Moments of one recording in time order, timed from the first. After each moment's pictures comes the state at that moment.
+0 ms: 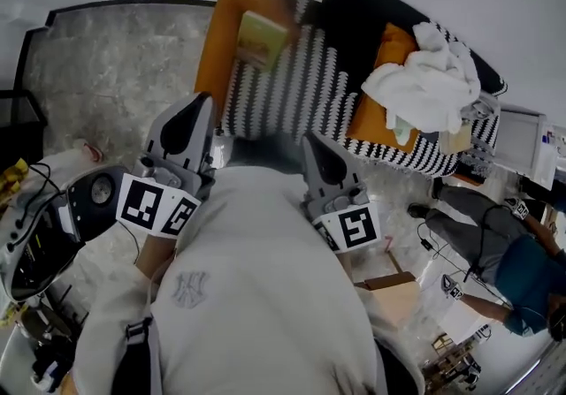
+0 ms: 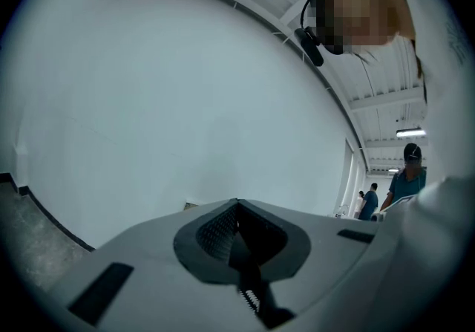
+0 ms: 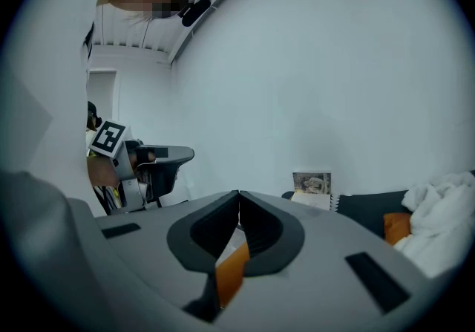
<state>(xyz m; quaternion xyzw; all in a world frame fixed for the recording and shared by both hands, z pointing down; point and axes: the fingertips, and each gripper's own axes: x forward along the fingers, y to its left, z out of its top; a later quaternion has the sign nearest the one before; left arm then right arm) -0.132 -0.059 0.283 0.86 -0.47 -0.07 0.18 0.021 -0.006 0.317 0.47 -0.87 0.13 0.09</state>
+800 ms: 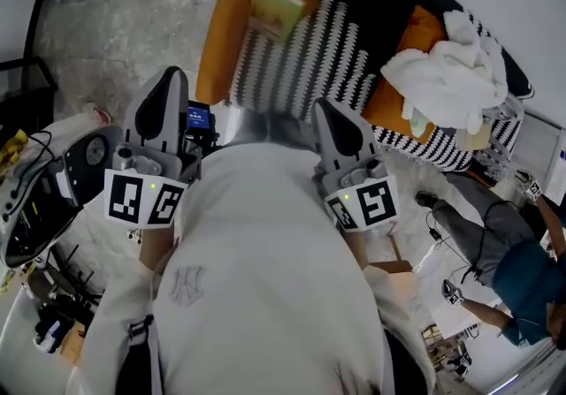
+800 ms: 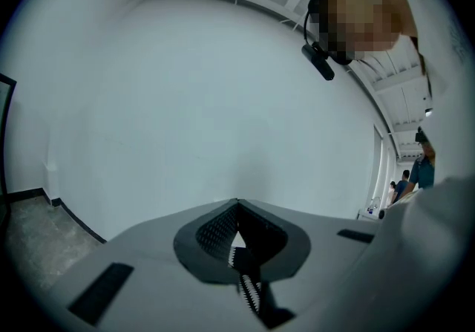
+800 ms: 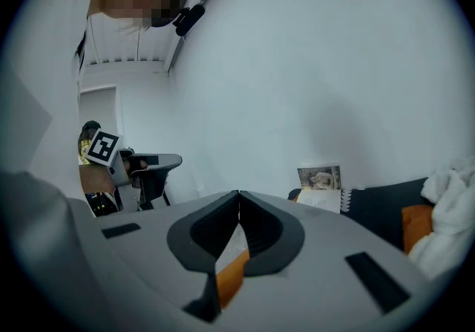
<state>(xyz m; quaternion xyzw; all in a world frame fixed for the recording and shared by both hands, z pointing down) -0.152 -0.098 0.301 0.80 -0.57 -0.03 0.18 0.044 -0.068 0.340 0.41 -0.89 0.18 0.07</state>
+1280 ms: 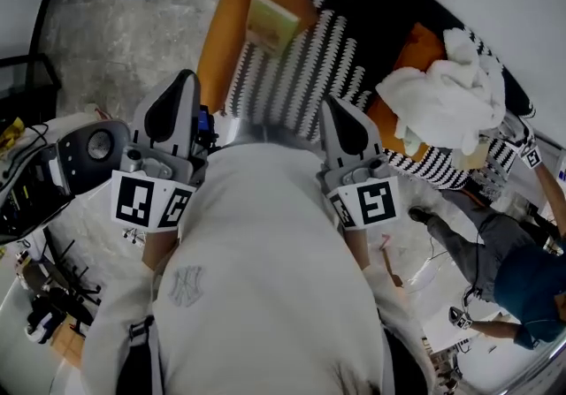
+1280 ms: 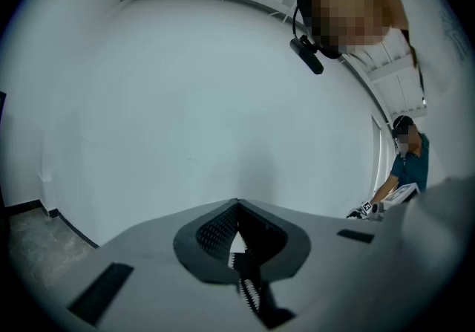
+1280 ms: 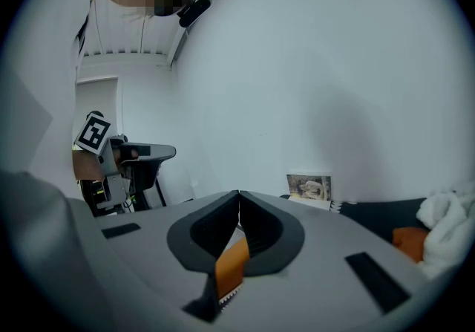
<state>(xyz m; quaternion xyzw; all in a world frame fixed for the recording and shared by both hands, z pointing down) -0.101 -0.115 0.286 0.81 -0.57 -0.02 0.15 0.087 -0.103 0.340 0.41 -0.90 0.14 0.09</state>
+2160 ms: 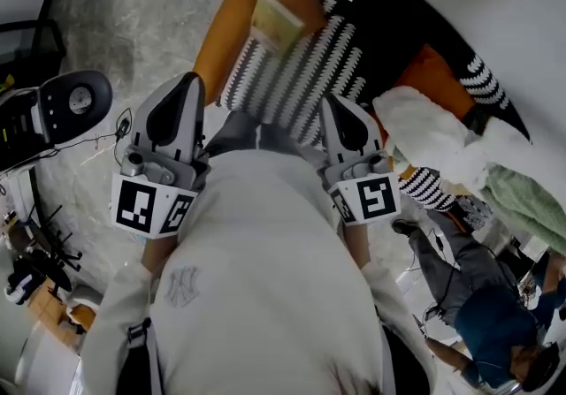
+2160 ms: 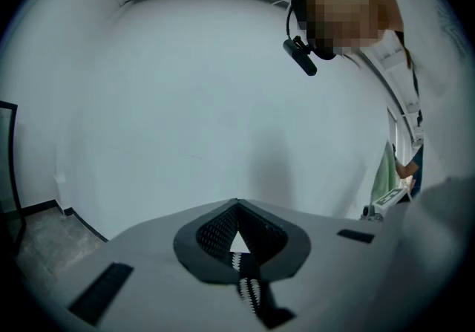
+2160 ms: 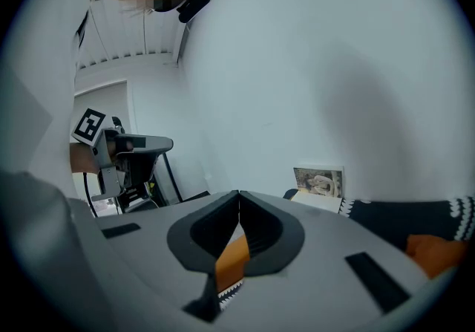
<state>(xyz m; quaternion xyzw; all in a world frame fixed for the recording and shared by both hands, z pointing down) -0.072 -0.157 0.287 0.78 -0.61 0.01 0.16 0.106 -0.168 0.359 0.34 -0.92 0.17 0.12</state>
